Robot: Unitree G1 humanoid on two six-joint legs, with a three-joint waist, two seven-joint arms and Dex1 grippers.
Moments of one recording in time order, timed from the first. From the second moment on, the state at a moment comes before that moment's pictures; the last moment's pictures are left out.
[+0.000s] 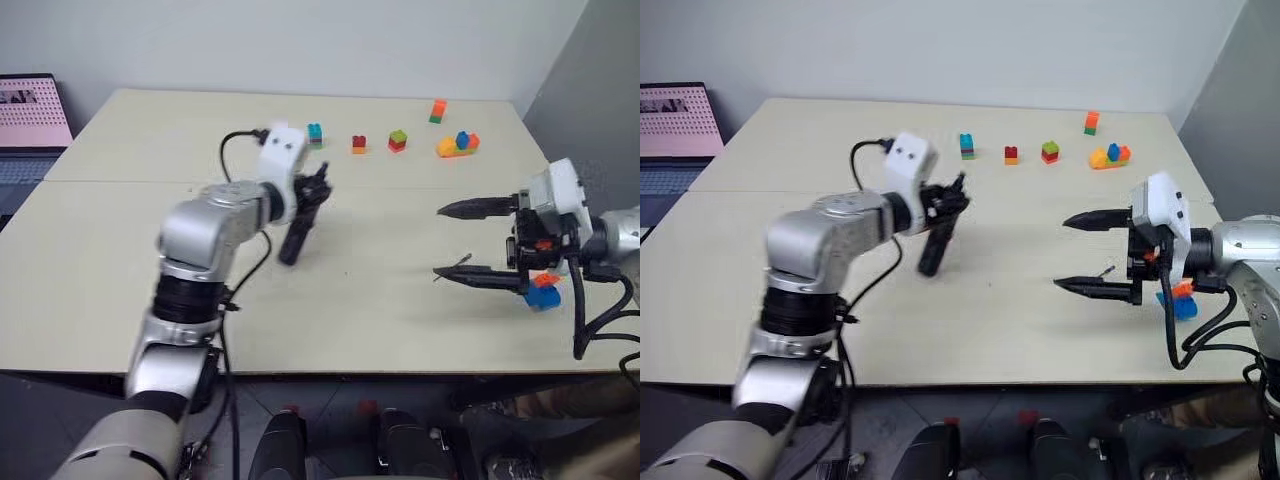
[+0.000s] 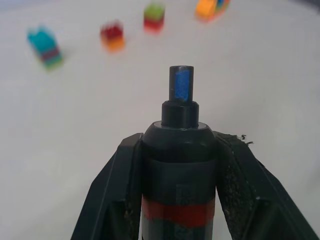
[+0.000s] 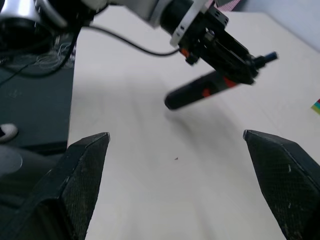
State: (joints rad) left arm -0.89 0.30 -0.08 -0.04 -0.29 0.94 -0.38; right arm -0.46 -0.91 -0.19 -0.41 0.67 0.66 1.16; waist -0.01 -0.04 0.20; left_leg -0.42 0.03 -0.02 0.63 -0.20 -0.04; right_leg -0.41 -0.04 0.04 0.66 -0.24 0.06
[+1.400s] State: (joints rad) left arm -0.41 0.19 -0.12 -0.23 -0.16 0.40 -0.32; right arm -0.67 -1.00 0.26 0.13 0.13 0.18 1.30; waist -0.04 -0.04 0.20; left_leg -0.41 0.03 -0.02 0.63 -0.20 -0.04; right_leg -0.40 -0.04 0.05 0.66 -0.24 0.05
